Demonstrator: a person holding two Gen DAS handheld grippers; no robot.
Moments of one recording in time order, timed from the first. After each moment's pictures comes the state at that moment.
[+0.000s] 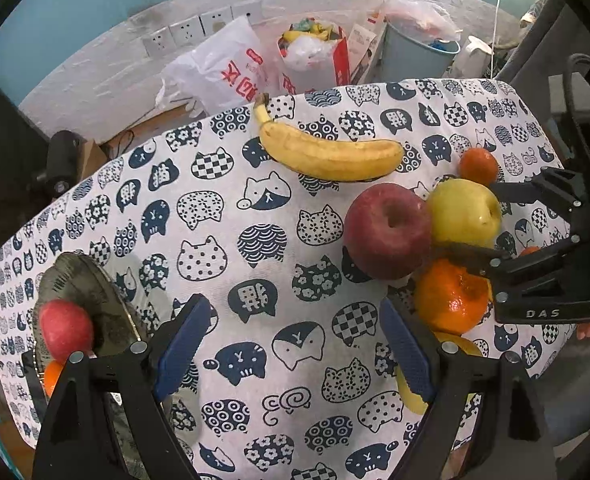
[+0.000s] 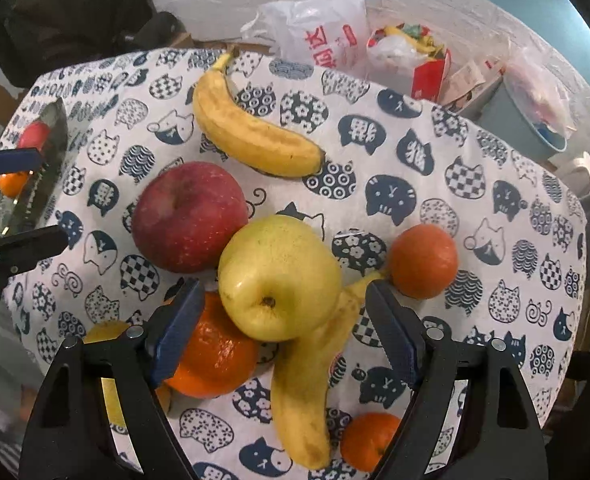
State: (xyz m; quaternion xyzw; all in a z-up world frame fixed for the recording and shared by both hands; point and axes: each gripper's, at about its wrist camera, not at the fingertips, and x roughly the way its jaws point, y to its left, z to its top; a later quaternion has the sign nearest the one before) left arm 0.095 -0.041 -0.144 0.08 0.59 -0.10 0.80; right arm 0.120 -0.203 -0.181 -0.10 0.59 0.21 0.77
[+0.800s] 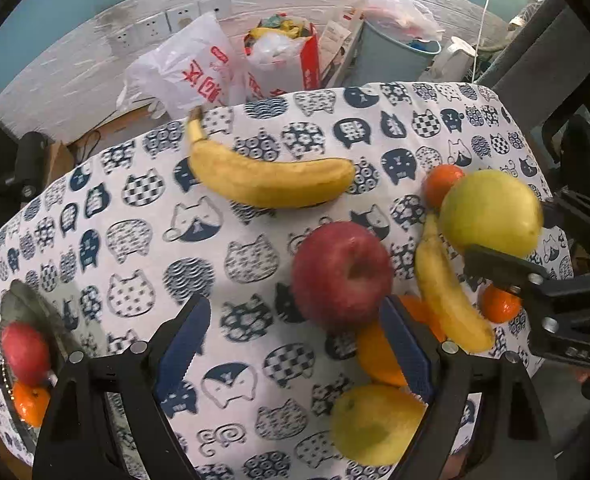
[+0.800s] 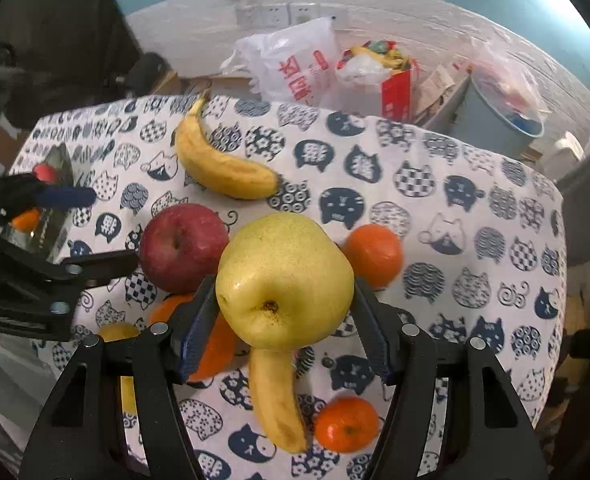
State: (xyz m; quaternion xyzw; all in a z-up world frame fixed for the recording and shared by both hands) left arm 0.120 -0.091 -0.155 0.05 0.60 -0.13 0.79; right arm 0.113 -0.250 -0.146 -0.04 0.55 0.19 0.81
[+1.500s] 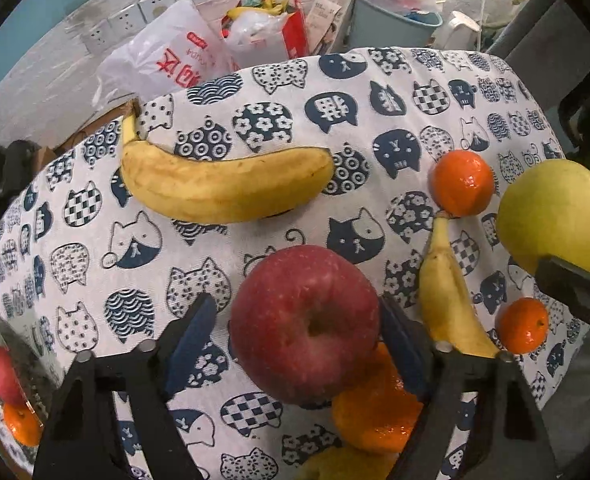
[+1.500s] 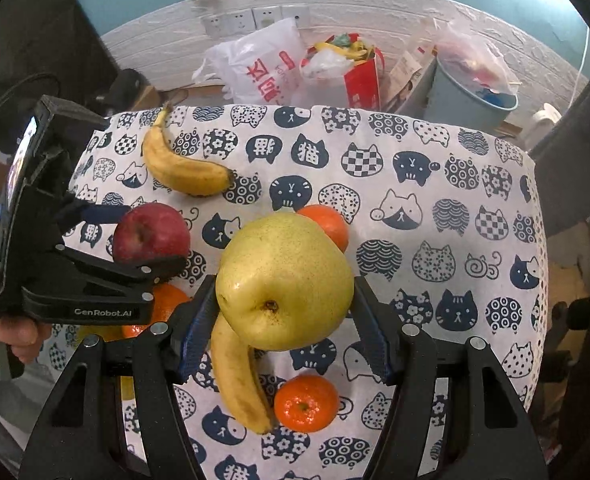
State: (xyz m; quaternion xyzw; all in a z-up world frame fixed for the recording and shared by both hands) left arm 0.141 -0.132 -0.200 0.07 0.62 -0.14 0.77; right arm 0.110 -0.286 -0.146 -0.02 0.56 0.16 0.82
